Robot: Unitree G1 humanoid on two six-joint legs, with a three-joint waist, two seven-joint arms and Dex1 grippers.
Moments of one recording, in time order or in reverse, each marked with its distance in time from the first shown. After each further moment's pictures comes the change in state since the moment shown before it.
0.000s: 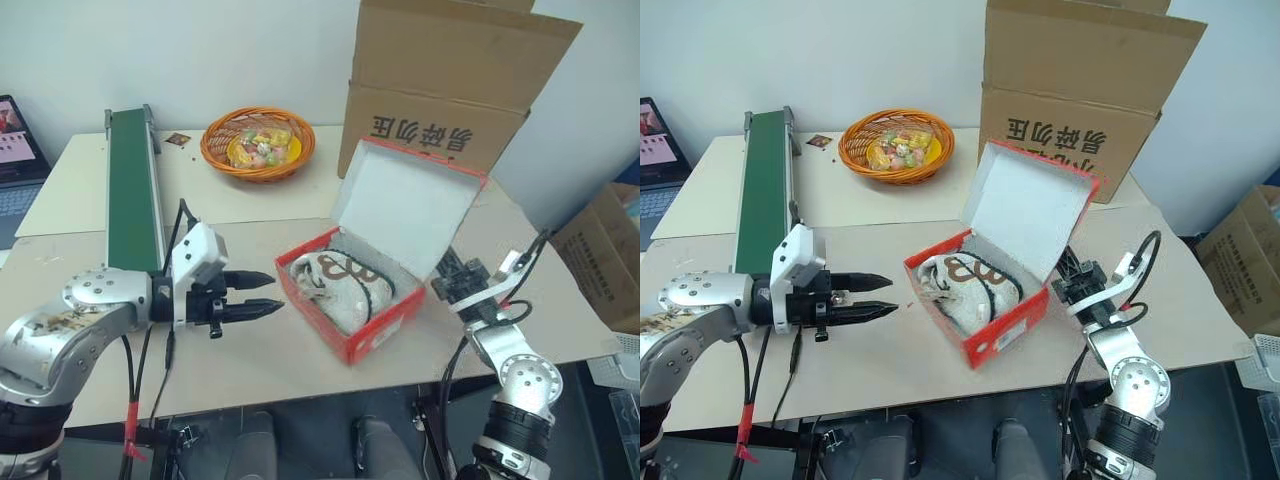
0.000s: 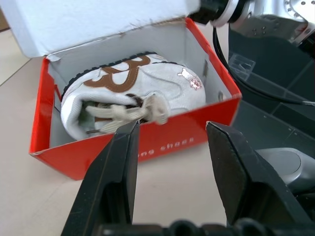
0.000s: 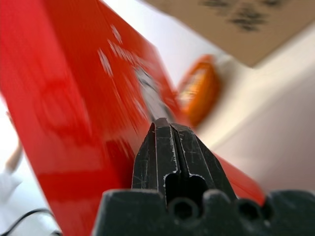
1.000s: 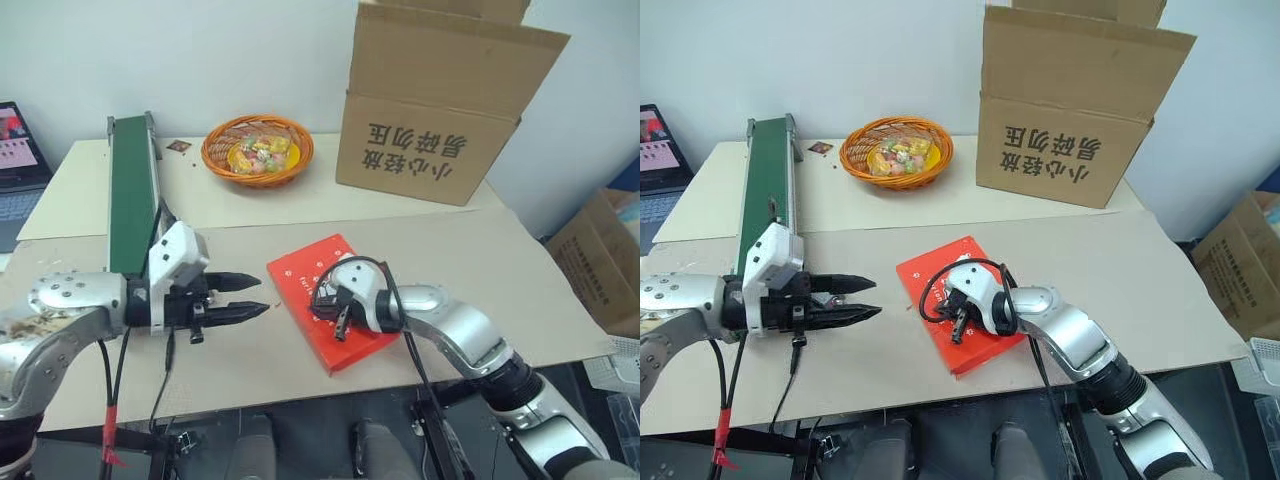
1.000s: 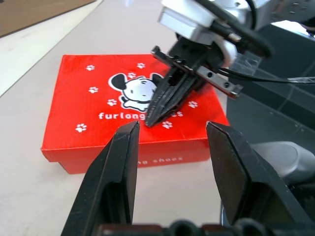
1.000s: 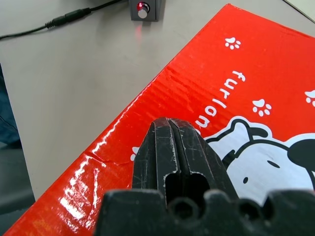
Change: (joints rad) left arm 0.082 0.096 0.119 -0.054 -0.062 0.036 -0.031; right arm -0.277 -0.352 0.955 -0.022 -0.790 -0.054 0.141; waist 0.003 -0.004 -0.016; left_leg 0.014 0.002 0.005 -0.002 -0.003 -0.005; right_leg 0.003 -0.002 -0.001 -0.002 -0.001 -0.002
